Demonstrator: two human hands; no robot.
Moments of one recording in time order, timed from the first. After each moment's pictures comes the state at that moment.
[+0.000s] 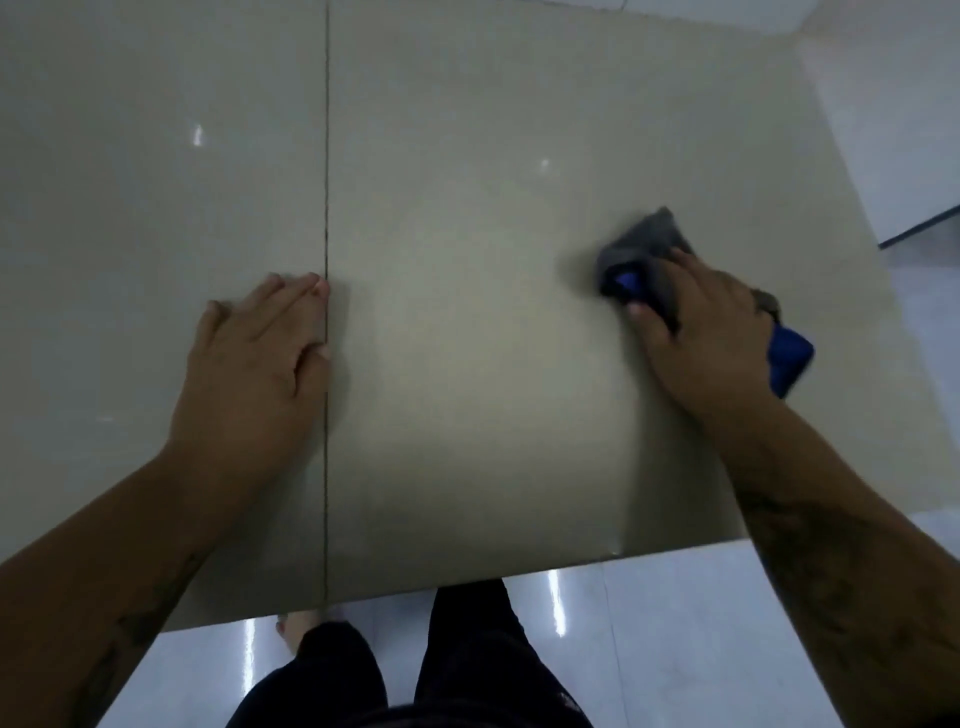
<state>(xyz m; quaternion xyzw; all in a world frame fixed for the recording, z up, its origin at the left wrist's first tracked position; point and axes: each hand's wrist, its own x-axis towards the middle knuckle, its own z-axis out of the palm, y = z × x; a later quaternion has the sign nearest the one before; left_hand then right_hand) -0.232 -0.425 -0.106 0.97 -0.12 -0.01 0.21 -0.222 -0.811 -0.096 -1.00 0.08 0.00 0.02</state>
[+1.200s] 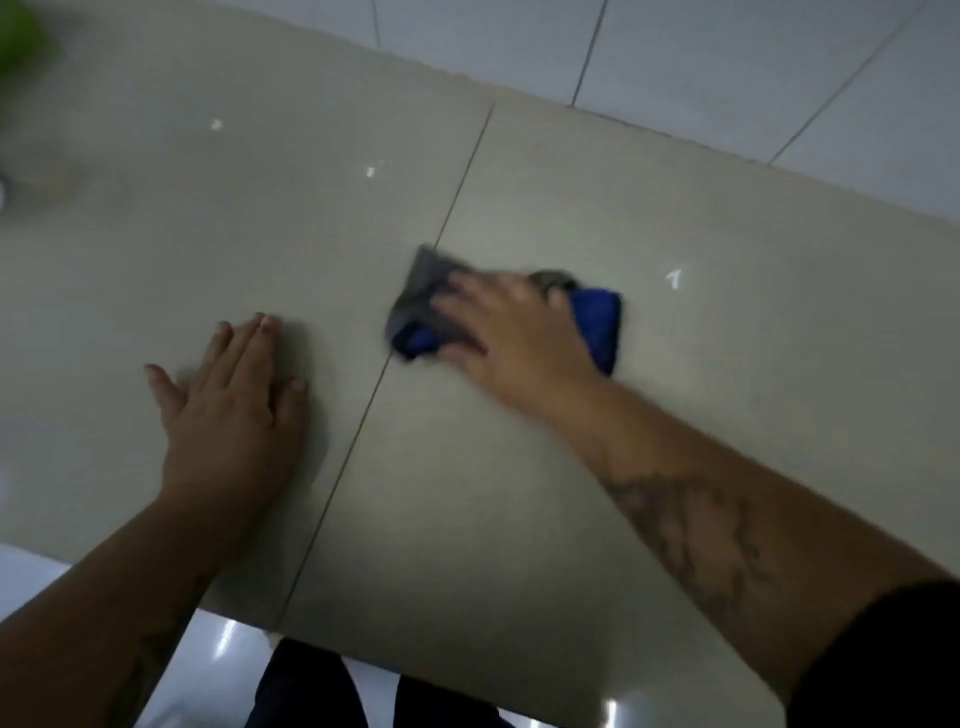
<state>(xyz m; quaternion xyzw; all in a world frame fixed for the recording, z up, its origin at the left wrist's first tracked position) -0.264 -0.415 -0.105 0.97 0.19 0.01 0.12 -0.104 -0.643 -0.099 -0.92 -0.38 0.01 0.06</state>
